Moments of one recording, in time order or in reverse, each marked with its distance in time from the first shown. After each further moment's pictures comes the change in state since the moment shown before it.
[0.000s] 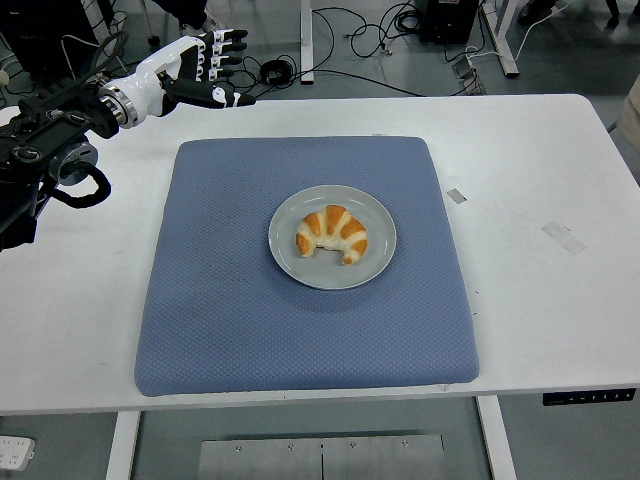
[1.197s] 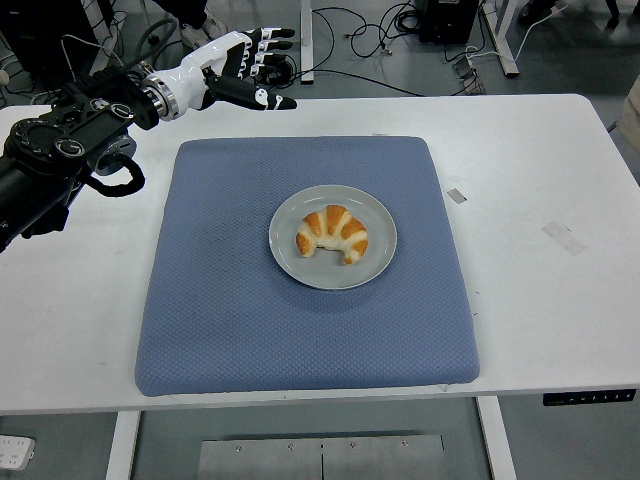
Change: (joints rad) left arm -0.078 -0.086 0.023 -0.019 0.089 0.026 -0.003; right arm 0.000 0.000 -0.001 0.000 0.000 0.000 0.000
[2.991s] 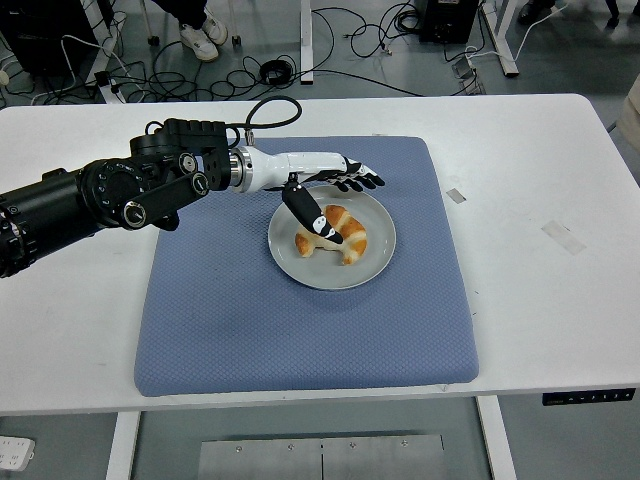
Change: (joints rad) left arm 0.004 -0.025 0.183 -0.278 0.424 -0.007 0.001; right arm 0.000 0.000 0.000 0.000 0.000 0.000 0.000
